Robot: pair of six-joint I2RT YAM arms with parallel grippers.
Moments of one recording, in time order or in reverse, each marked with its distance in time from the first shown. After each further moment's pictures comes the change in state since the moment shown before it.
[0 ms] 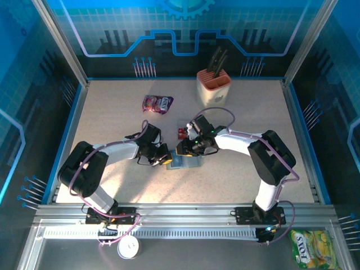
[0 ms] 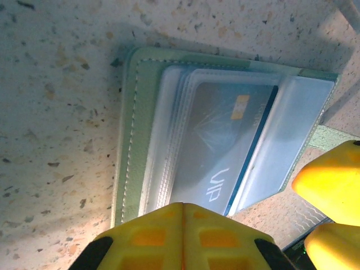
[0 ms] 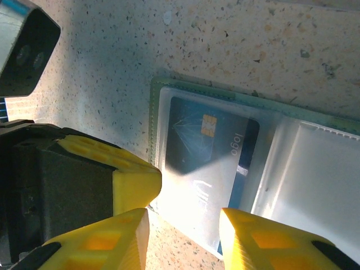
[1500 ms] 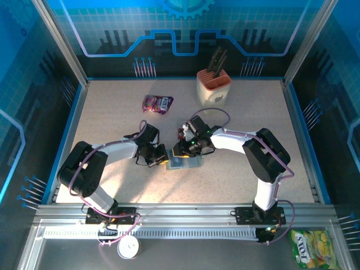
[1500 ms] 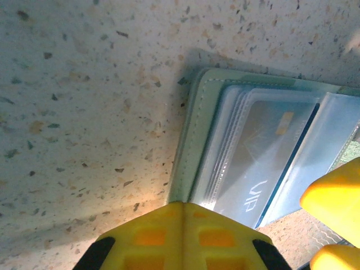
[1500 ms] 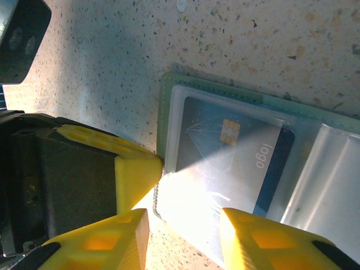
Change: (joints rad) left arm 0.021 -0.002 0.000 -0.057 -0.060 0.031; right arm 0.026 0.050 0.042 -0.005 -0.019 0.000
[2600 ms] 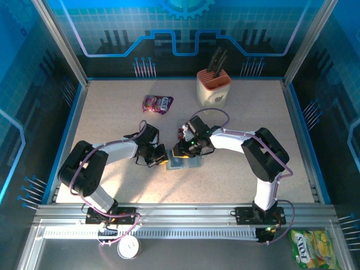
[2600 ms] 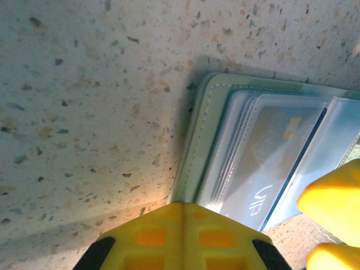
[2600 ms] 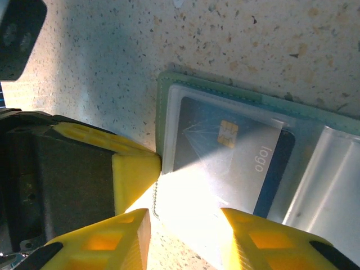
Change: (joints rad) left arm 0.007 0.008 0.000 0.001 0.000 0.003; right arm 0.000 0.019 0.002 0.005 -0.011 0.000
